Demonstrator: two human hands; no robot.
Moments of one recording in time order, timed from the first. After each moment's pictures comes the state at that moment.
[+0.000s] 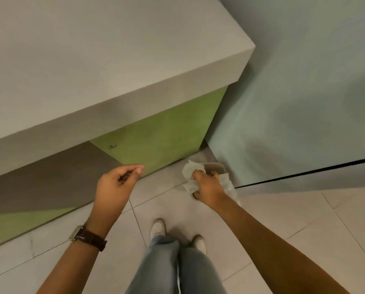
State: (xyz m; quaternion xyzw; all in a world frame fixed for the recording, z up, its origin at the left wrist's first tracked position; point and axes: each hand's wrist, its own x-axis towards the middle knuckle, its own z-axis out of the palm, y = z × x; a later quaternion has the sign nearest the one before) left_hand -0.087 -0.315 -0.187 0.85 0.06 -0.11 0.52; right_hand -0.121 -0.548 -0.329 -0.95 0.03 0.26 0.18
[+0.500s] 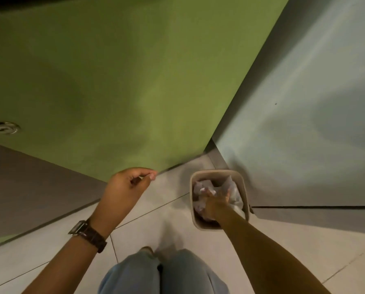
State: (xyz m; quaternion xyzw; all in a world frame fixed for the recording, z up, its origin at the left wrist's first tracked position) left_hand -0.019 -0.358 -0.465 0.87 -0.01 -0.16 0.47; right_hand -0.085 -0.599 -0.661 -0.90 0.09 0.42 0.06
